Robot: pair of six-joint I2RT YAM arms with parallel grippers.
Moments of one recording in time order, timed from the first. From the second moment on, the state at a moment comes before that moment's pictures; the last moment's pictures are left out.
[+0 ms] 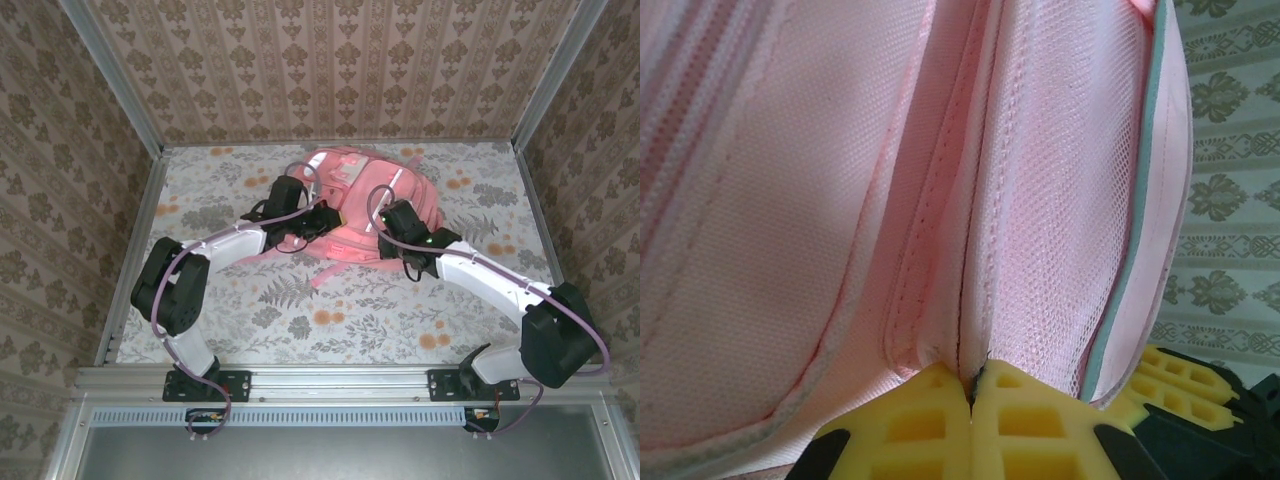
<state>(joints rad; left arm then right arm) -0.59 1.73 1.09 0.03 0.56 -0.91 0.54 1.39 0.96 -0.49 0.25 0.38</state>
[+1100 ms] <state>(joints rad) -0.43 1.39 0.67 0.18 0.48 -1.22 0.71 1.66 1.18 -0.32 -0.23 0.39</state>
